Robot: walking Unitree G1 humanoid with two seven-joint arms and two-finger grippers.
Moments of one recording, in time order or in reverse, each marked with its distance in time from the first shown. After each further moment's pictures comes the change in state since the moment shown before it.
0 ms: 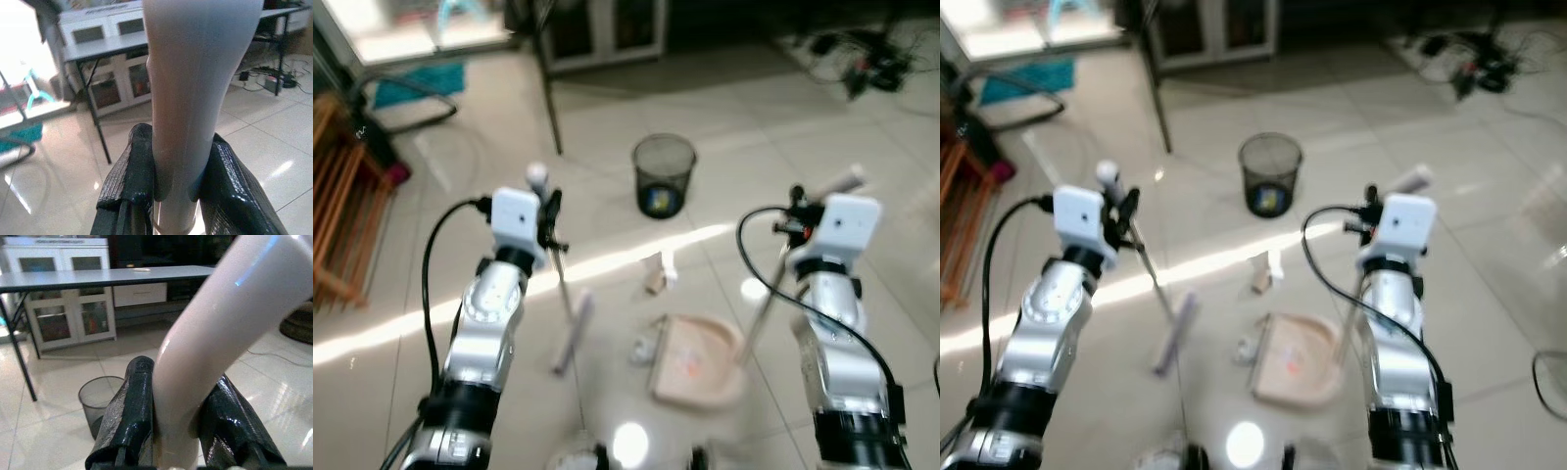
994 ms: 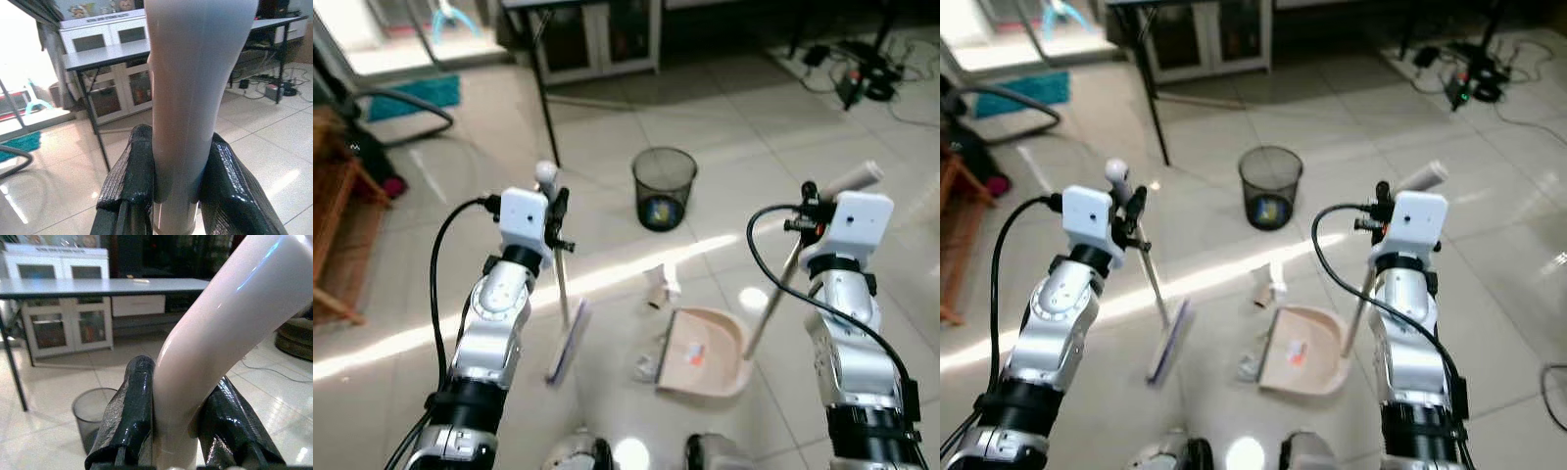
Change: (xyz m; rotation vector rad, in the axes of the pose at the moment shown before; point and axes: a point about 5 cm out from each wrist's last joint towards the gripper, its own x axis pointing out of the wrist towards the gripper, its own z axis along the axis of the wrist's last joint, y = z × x) left arm 0.001 -0.005 -0.004 -0.011 0.005 0.003; right arm 0.007 -0.012 0.004 -0.062 -0.025 0.002
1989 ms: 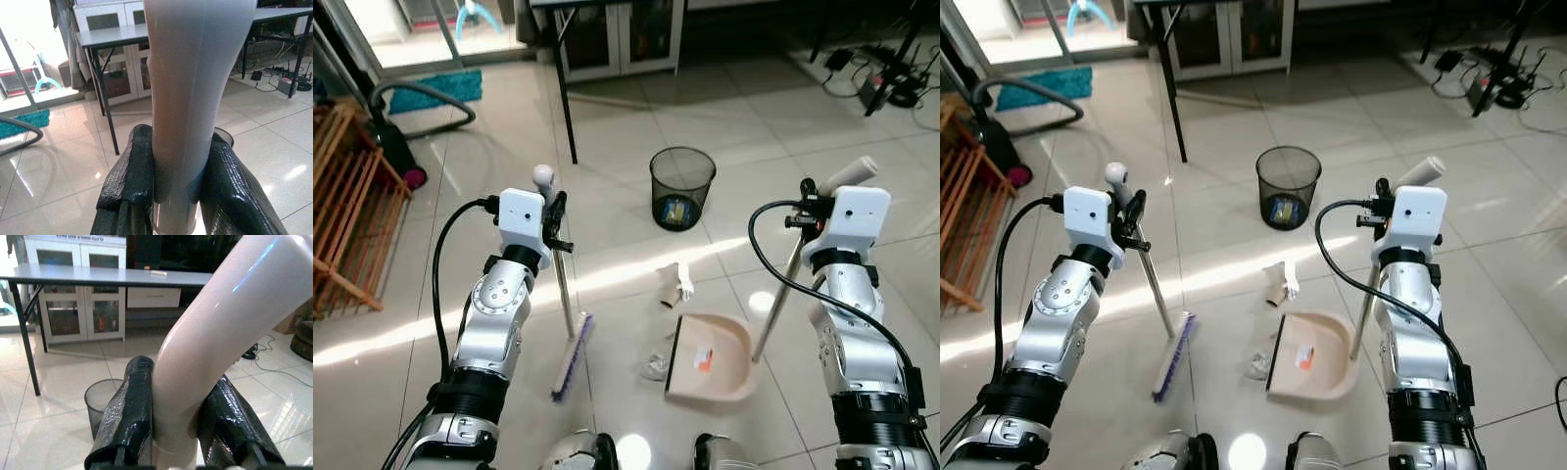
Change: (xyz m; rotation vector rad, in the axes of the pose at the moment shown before) left arm 0.006 0.004 -0.008 -0.047 0.041 0.009; right arm 0.008 -0.007 -0.006 -0.031 0.021 0.027
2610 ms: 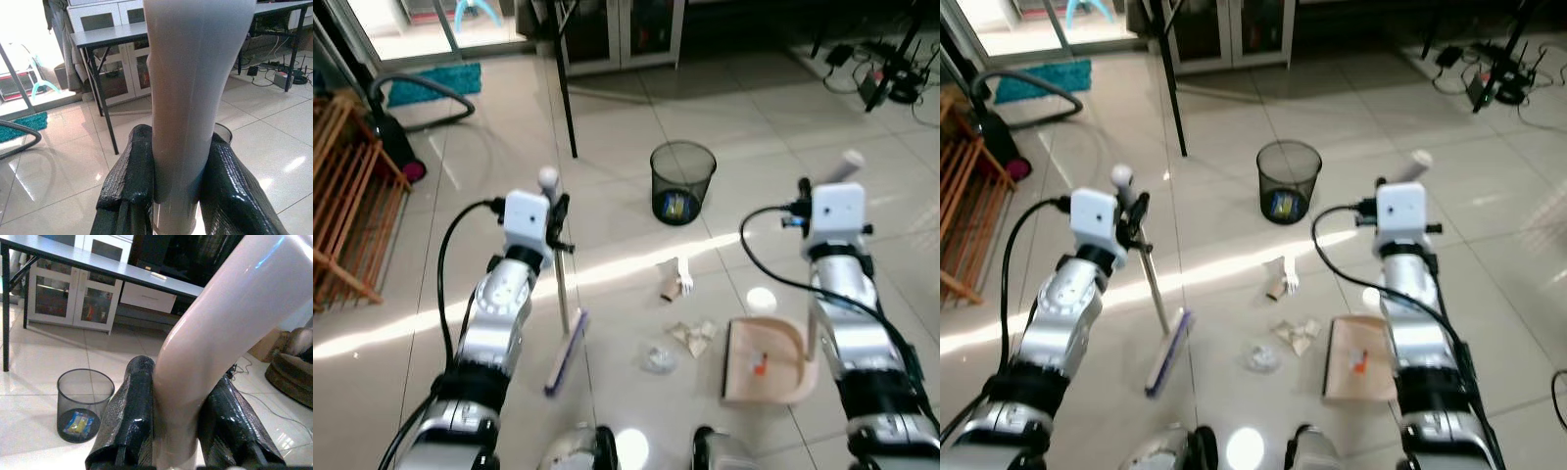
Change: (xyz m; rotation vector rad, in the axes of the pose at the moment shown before) left arm 0.009 0.000 -0.006 0.043 -0.009 -0.028; right arm 0.021 0.000 -0.013 -0.219 -0.021 0.016
